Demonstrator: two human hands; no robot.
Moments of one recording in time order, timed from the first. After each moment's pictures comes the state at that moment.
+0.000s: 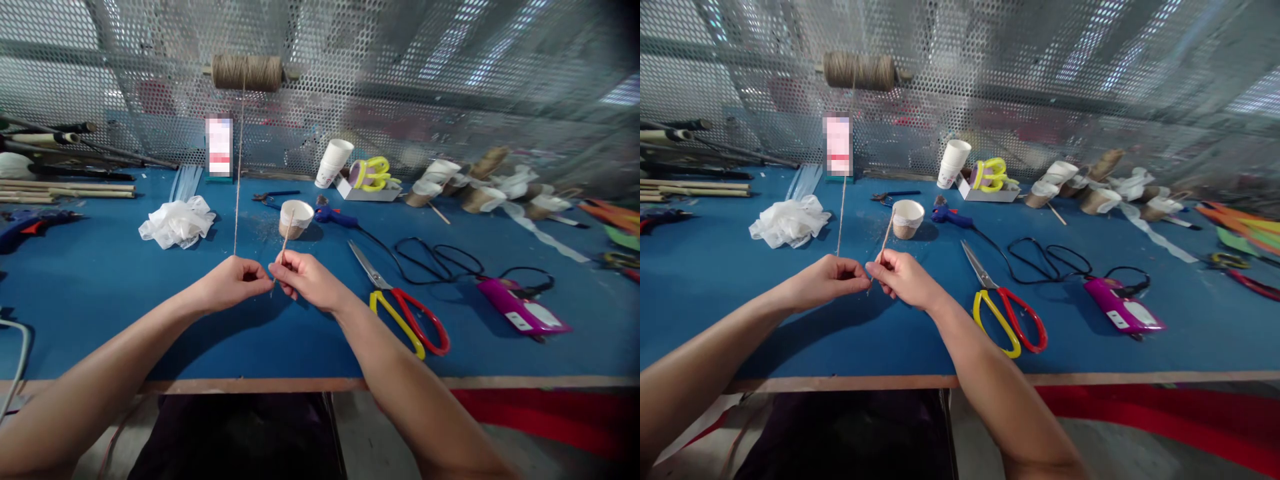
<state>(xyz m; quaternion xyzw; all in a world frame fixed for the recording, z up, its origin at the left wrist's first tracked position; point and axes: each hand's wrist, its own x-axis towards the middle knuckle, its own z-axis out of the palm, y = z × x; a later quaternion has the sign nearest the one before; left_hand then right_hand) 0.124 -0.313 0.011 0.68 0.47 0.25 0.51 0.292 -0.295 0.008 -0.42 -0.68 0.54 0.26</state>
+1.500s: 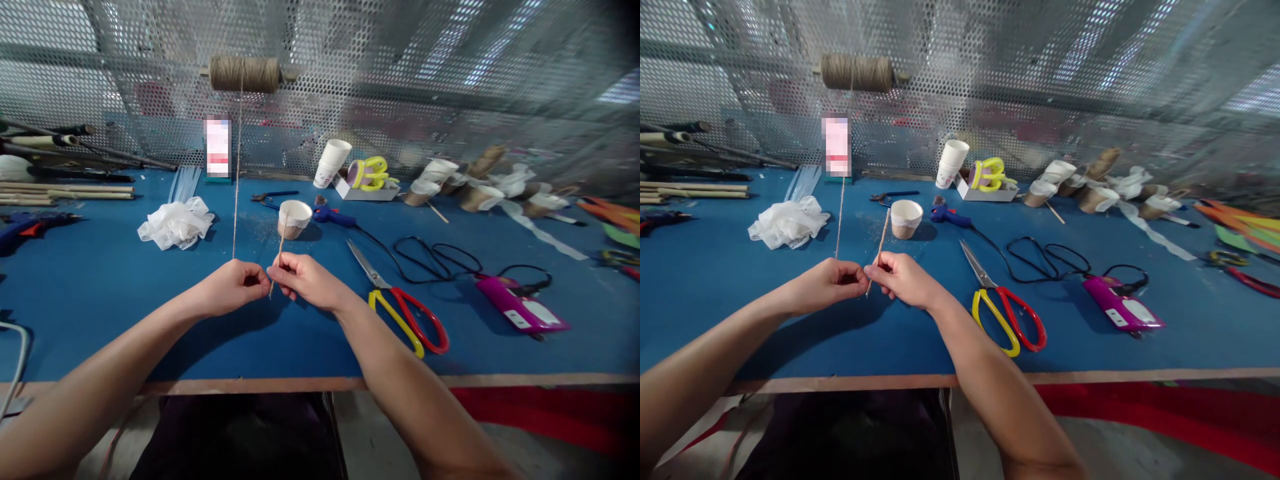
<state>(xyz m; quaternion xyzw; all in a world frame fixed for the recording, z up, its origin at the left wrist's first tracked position) 0.125 -0.315 0.013 0.71 0.45 0.23 0.50 0.296 -0.293 0.010 -0.42 -0.70 0.53 0.23</state>
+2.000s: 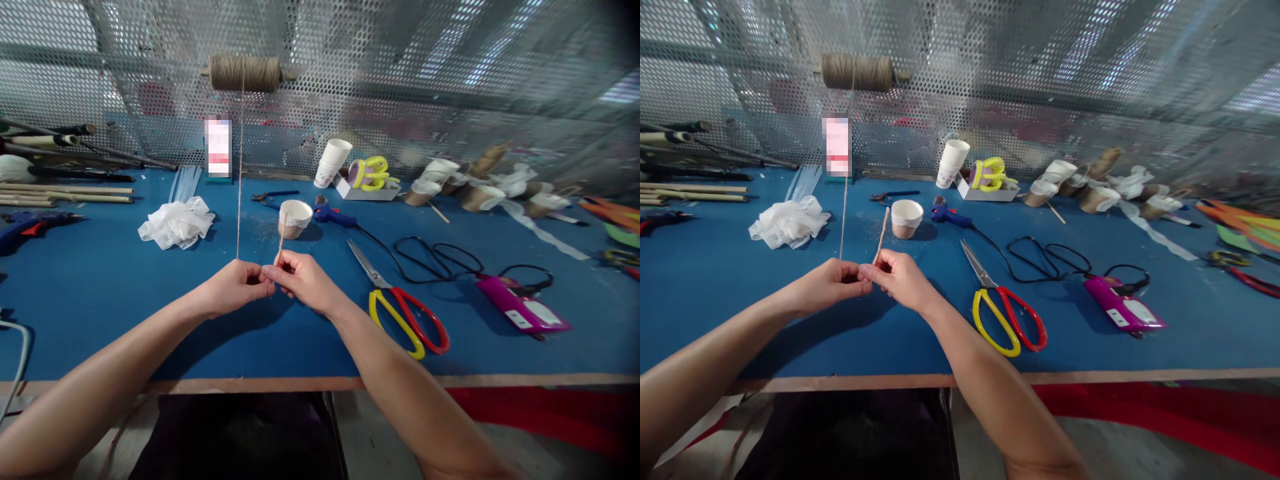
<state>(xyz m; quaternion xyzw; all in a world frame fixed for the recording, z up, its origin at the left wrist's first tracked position) 0.128 -0.315 0.008 0.65 0.44 0.26 0.56 0.289 -0.298 0.006 -0.41 -0.68 0.52 0.30</state>
